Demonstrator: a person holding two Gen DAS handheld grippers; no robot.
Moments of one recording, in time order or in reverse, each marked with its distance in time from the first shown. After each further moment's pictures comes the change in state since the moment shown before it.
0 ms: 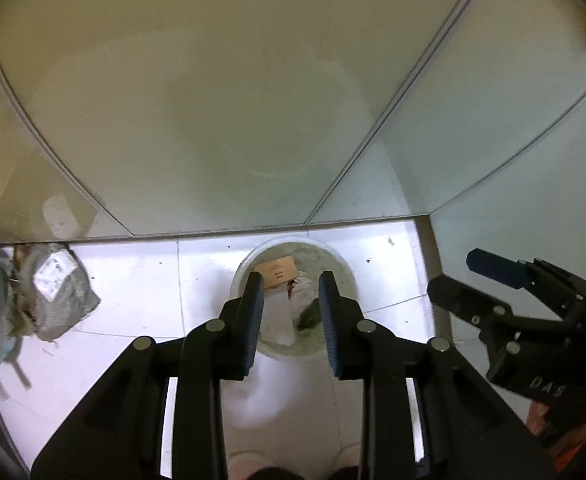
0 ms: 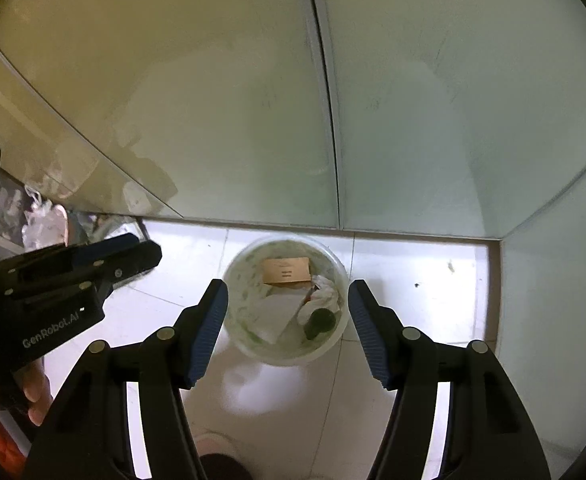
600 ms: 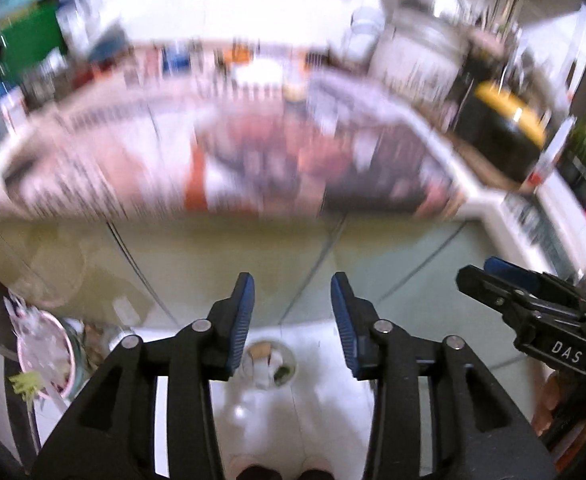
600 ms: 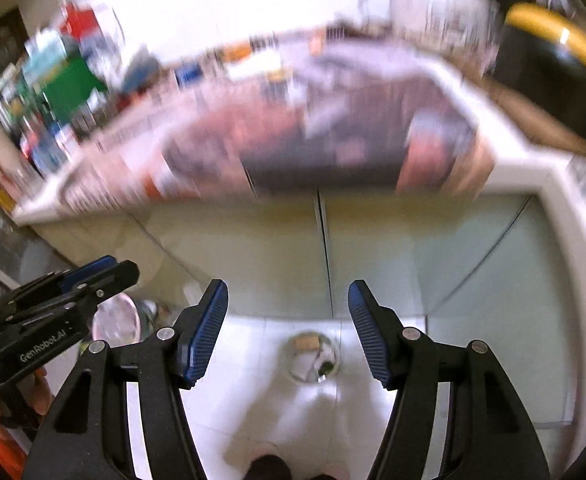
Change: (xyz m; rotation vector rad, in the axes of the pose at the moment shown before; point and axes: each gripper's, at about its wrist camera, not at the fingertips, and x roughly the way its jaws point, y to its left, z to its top) left arm -0.420 -0.081 0.117 0.018 -0.341 -0.005; right arm -0.413 0.081 0.110 0.038 -0.315 -0.030
